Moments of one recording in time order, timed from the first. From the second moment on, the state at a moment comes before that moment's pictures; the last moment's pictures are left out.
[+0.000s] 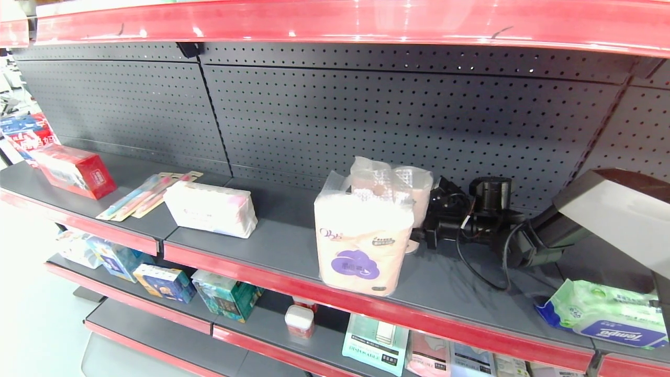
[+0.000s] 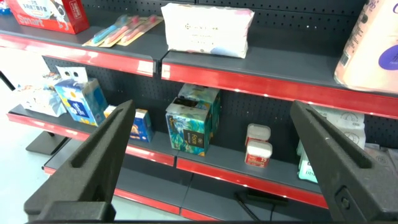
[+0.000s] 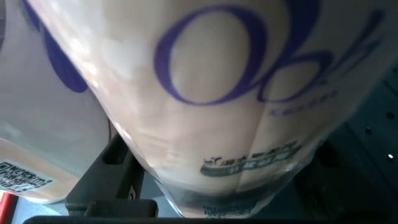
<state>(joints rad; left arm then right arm) 0.00 0.00 0.00 0.00 0.01 0.01 0.17 2.33 -1.12 -0.84 0.85 -0.38</state>
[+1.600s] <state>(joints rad) 0.00 0.00 0.00 0.00 0.01 0.01 0.17 2.33 -1.11 -0.84 0.85 -0.37</state>
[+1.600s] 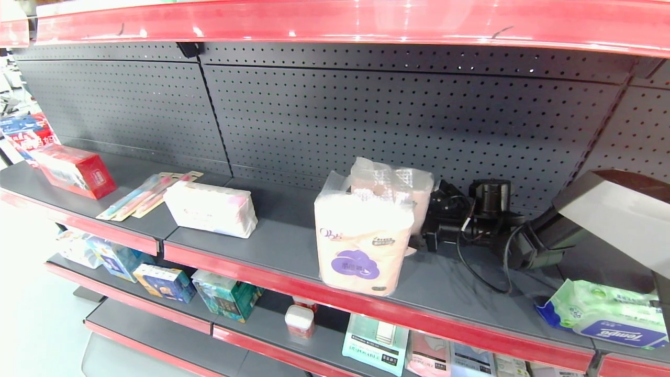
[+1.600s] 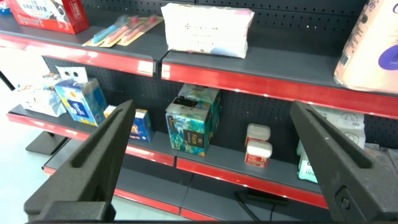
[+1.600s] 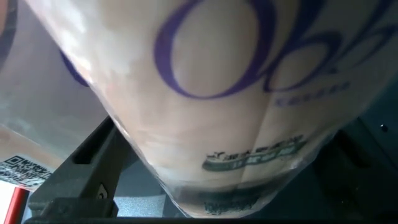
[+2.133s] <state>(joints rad) 0.00 0.00 0.00 0.00 0.01 0.01 0.15 2.29 -1.06 -0.84 0.85 -0.39</state>
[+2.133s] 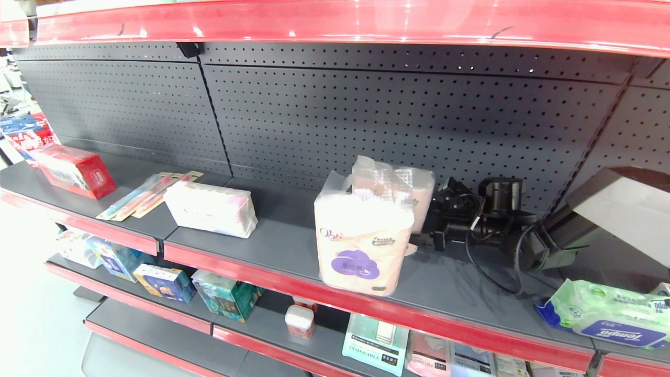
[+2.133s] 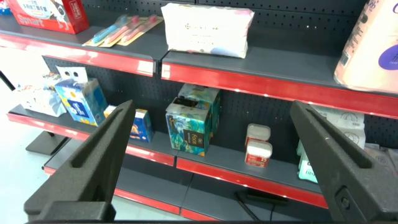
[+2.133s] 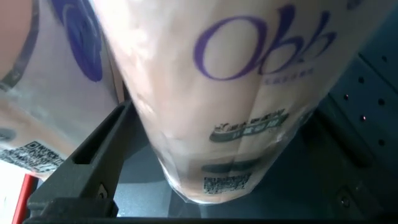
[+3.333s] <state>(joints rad) 0.00 0.00 0.00 0.00 0.01 0.01 0.05 2.14 -0.86 -0.83 0.85 -0.38</state>
